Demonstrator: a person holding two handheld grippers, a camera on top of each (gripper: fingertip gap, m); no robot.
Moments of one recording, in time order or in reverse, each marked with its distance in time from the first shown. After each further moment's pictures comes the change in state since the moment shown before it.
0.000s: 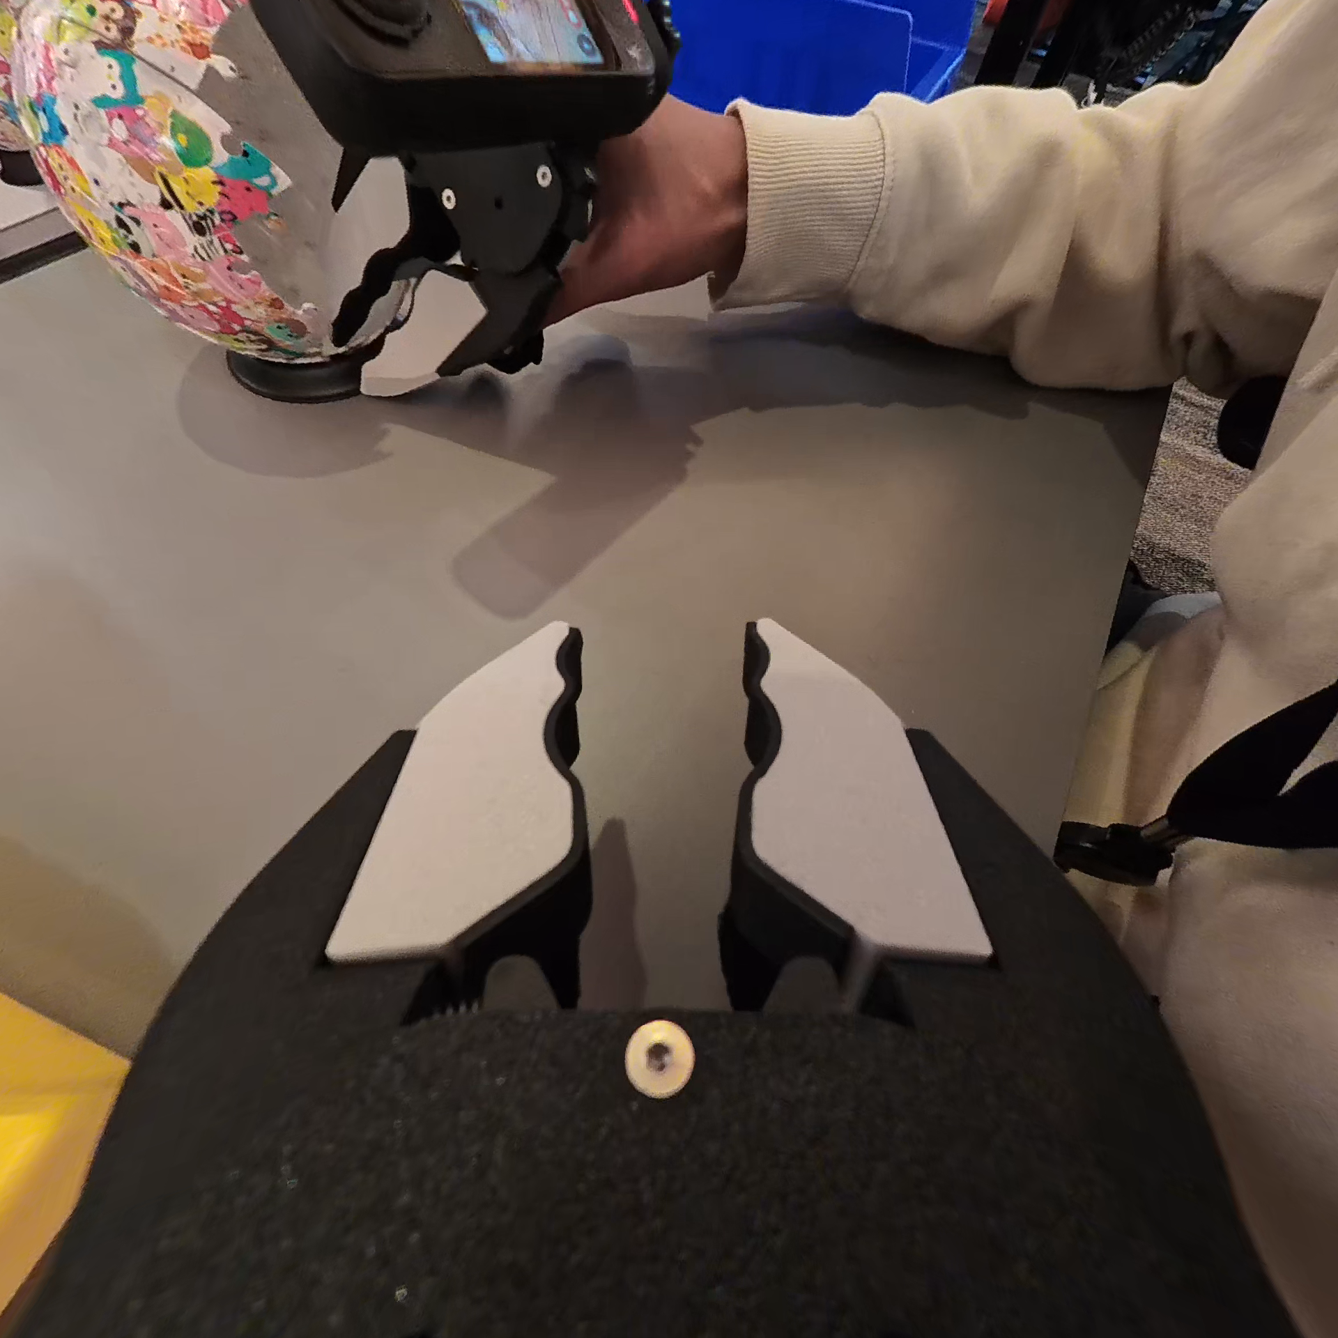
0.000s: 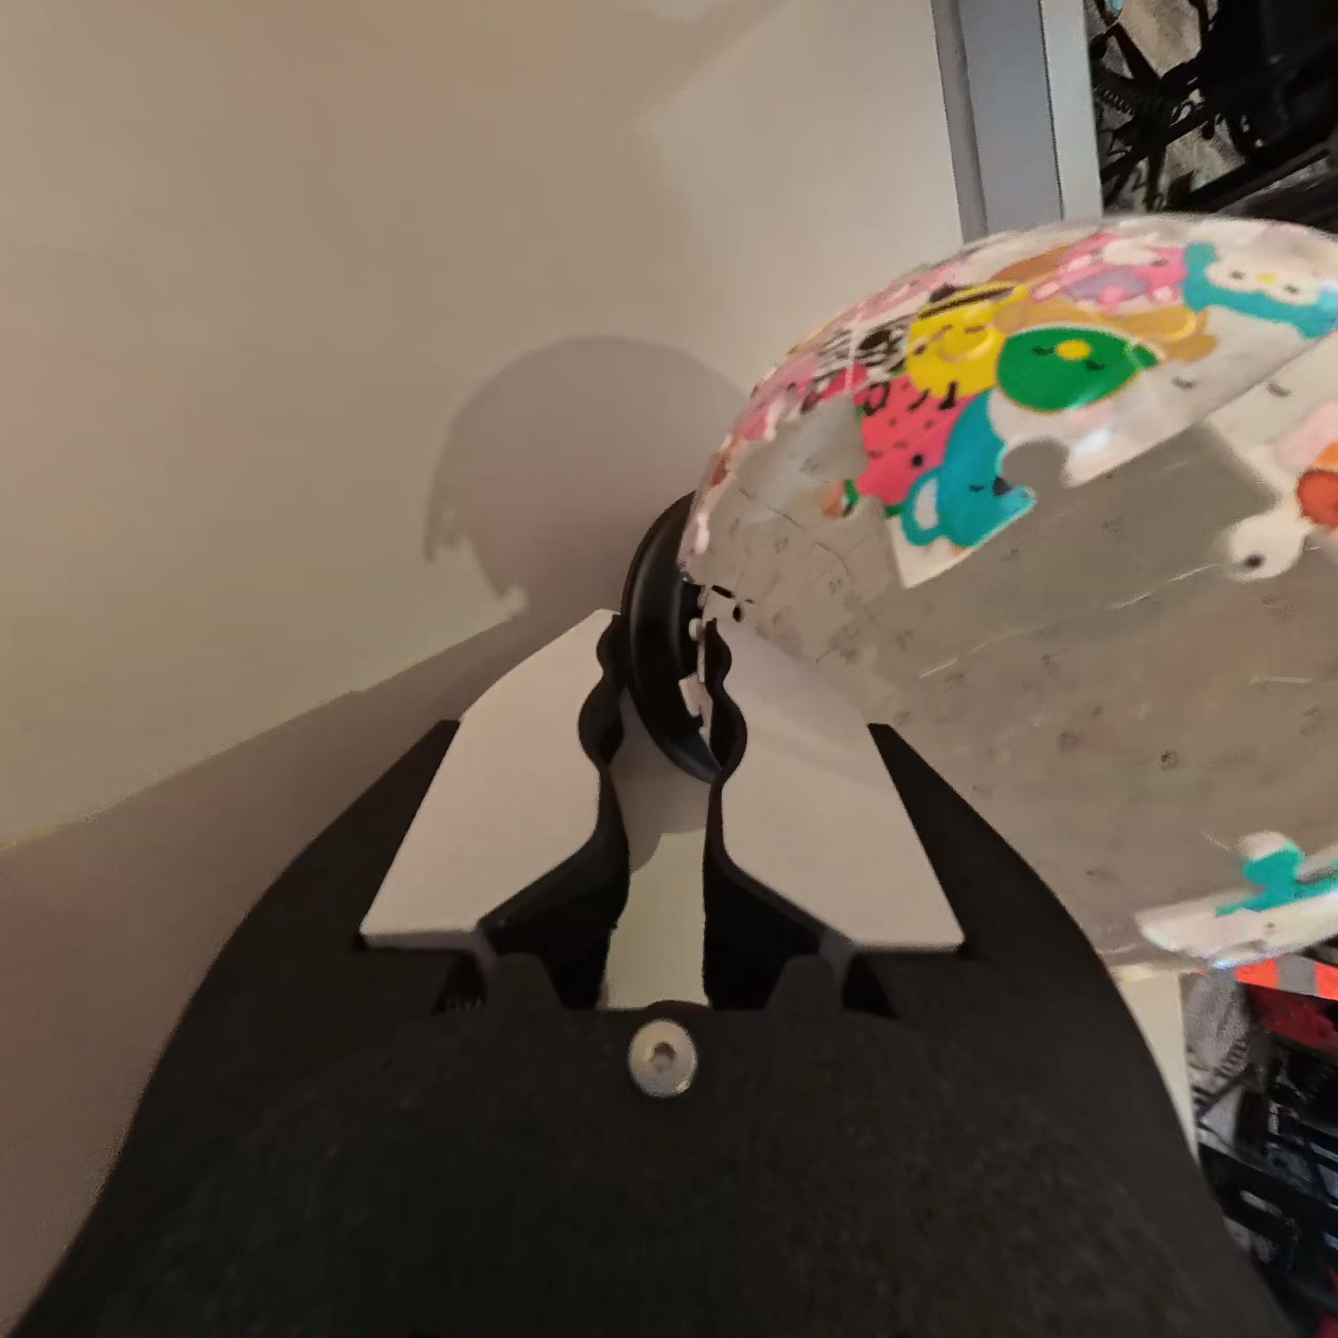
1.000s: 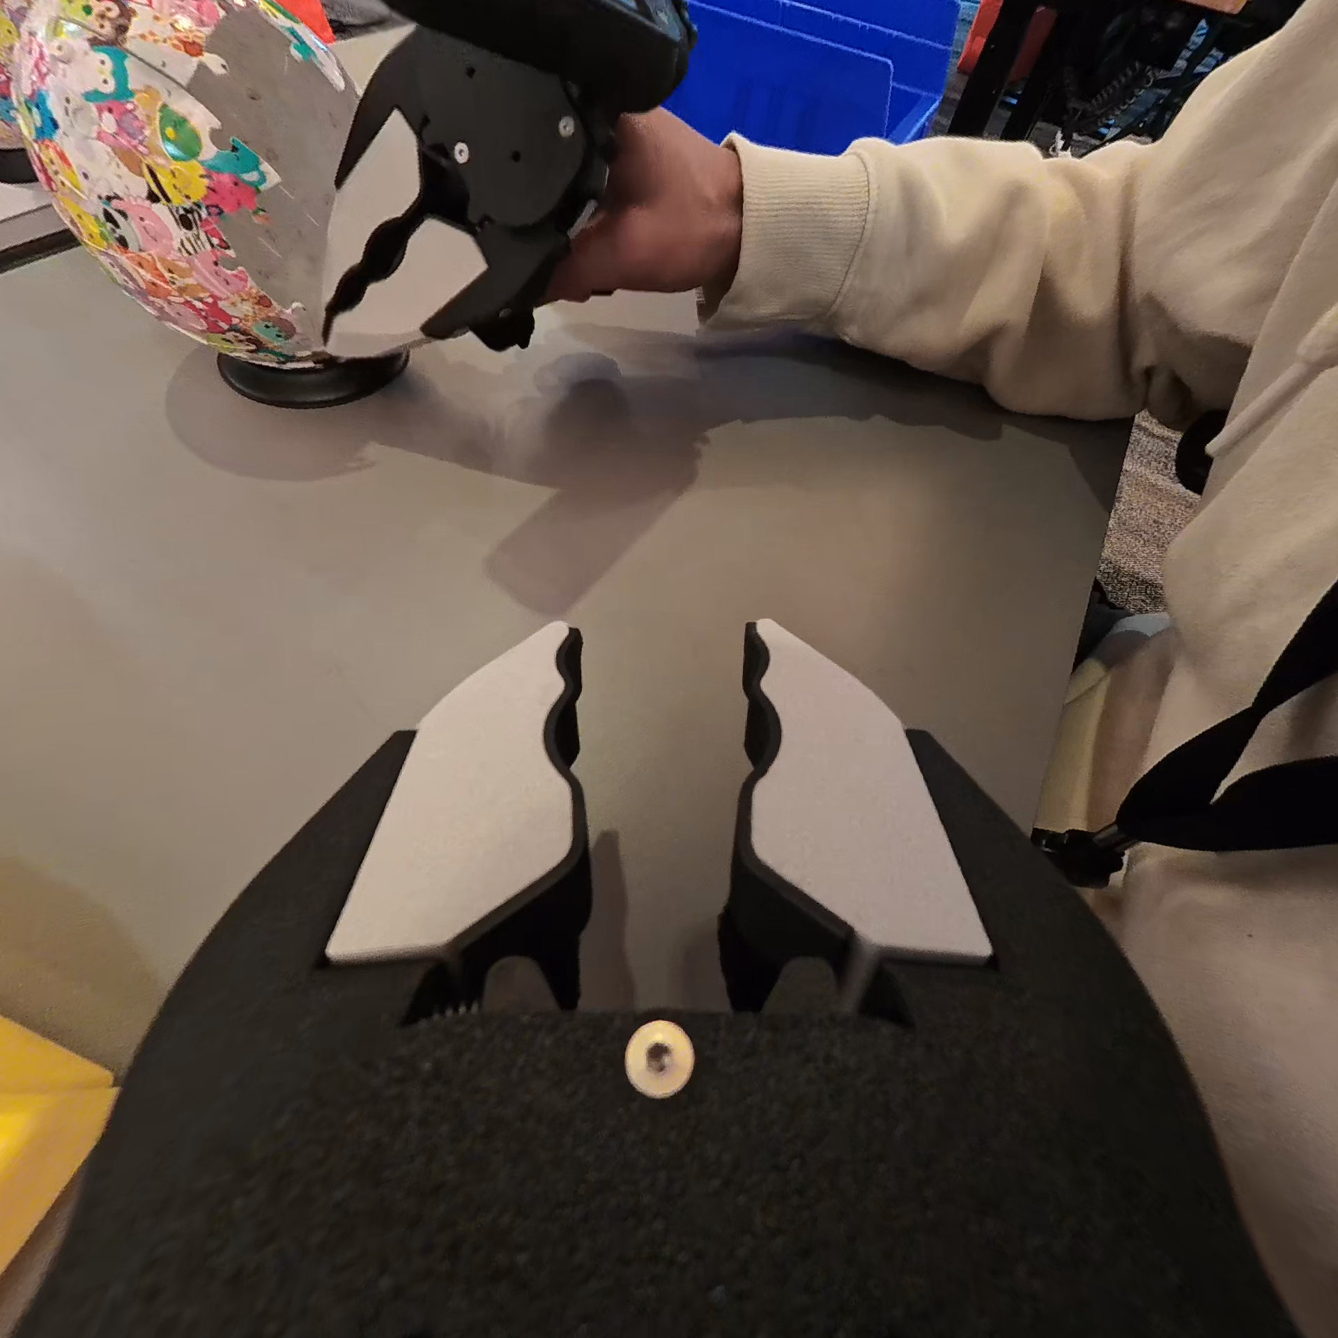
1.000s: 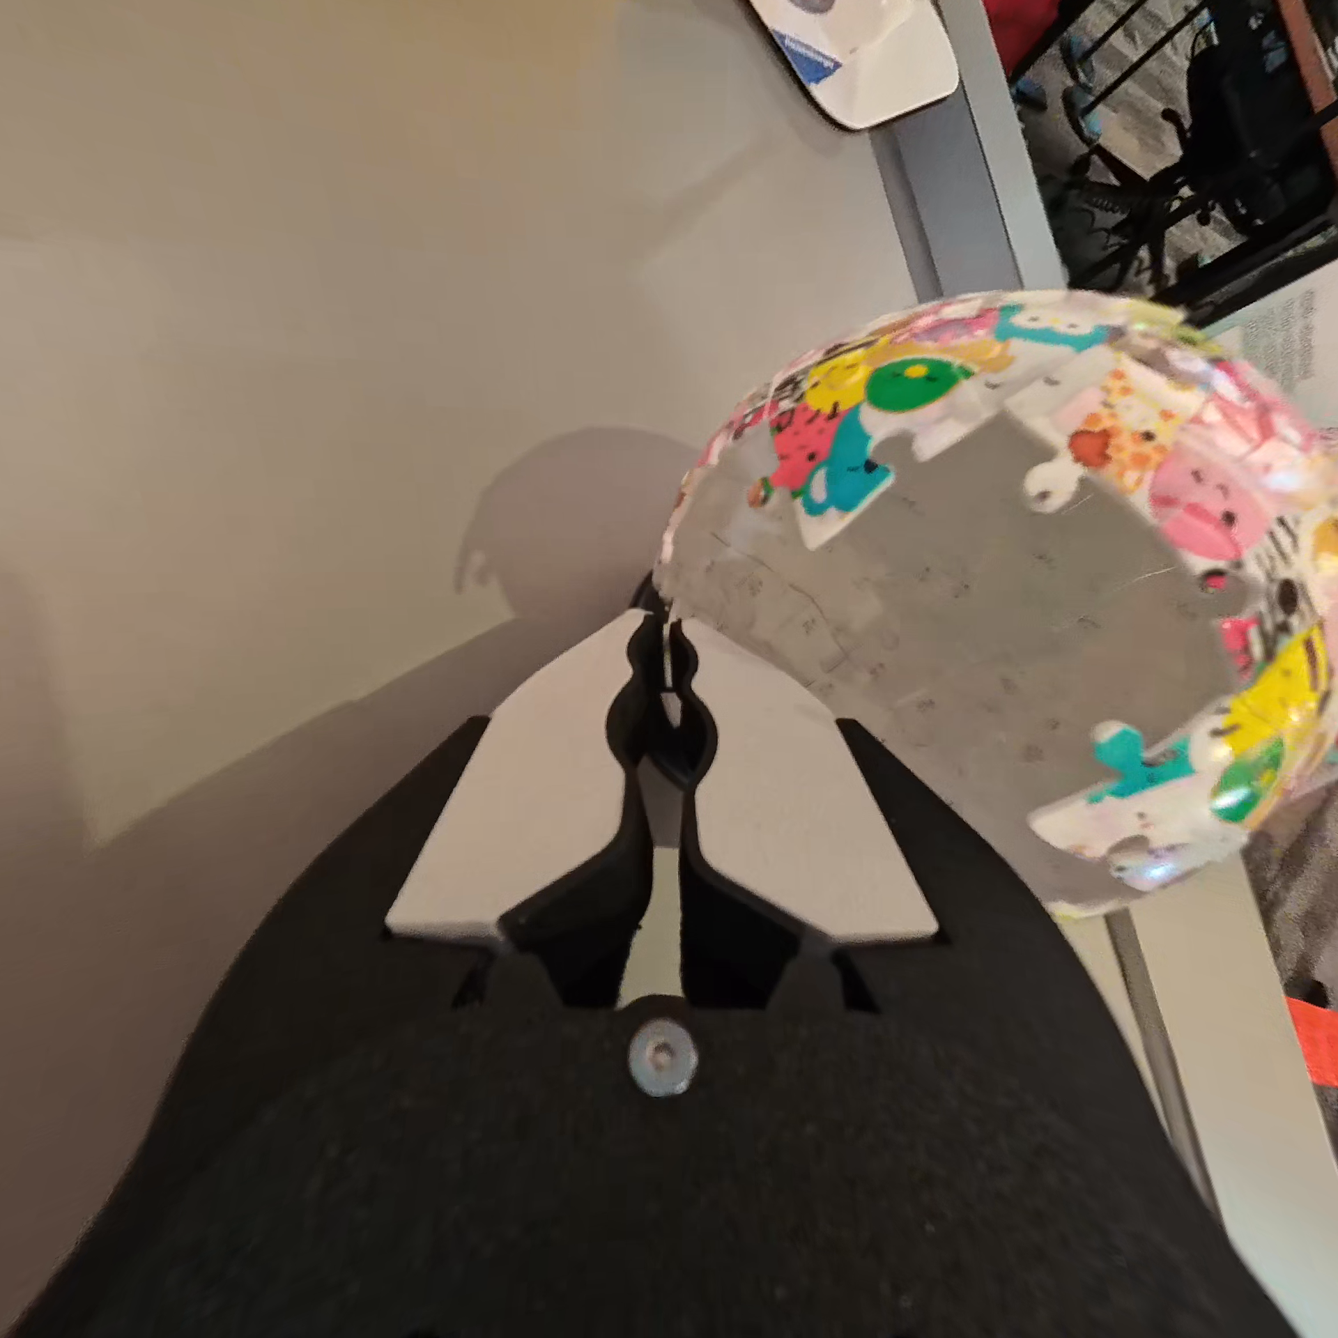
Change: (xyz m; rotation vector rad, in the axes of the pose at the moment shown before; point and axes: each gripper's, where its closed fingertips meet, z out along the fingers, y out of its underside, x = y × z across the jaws) left arm 0.003 -0.004 -0.003 0.025 0.022 -0.031; right arm 0.004 -0.016 -0.016 0.155 -0.056 0.090
